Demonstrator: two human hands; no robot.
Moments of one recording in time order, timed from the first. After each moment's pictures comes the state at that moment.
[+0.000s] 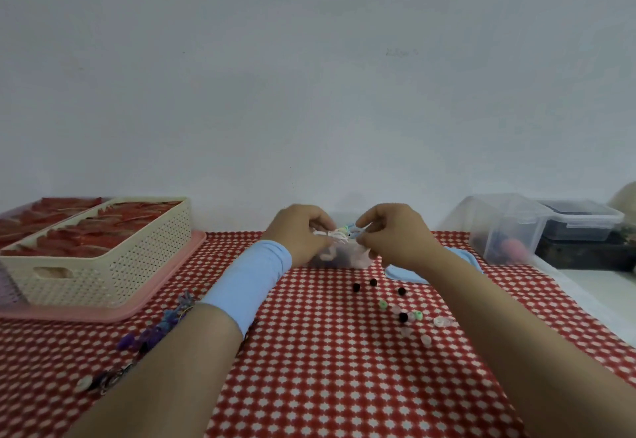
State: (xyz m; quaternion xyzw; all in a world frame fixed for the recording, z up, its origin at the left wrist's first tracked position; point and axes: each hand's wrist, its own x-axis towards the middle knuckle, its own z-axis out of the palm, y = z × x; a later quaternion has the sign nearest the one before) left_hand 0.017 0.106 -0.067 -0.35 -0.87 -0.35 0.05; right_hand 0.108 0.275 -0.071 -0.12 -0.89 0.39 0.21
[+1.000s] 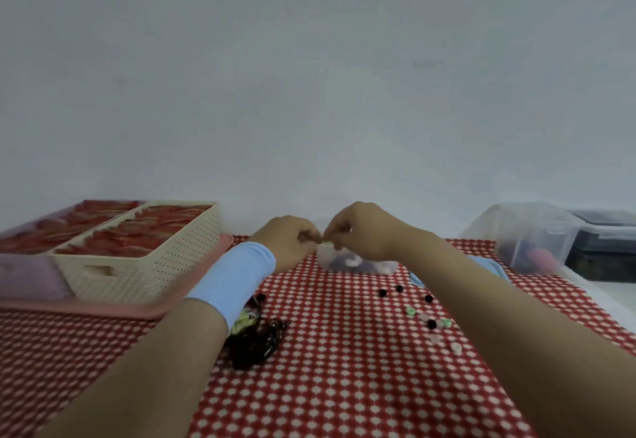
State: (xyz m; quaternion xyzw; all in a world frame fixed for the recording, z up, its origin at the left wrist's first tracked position) left_hand 0.005 0.041 -0.055 -0.33 -0.92 -0.24 0.01; right_hand 0.073 0.208 -0.039 0.02 -0.97 0.22 0.08
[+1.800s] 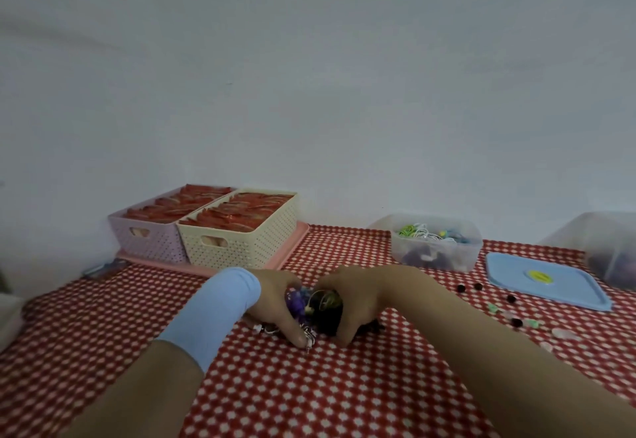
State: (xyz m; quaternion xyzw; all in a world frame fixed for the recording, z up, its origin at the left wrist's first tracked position) left_hand 0.039 -0.116 -0.076 -0.20 -0.95 -0.05 -0.25; right_hand 0.070 0.068 -0.076 0.15 -0.96 0.05 -0.22
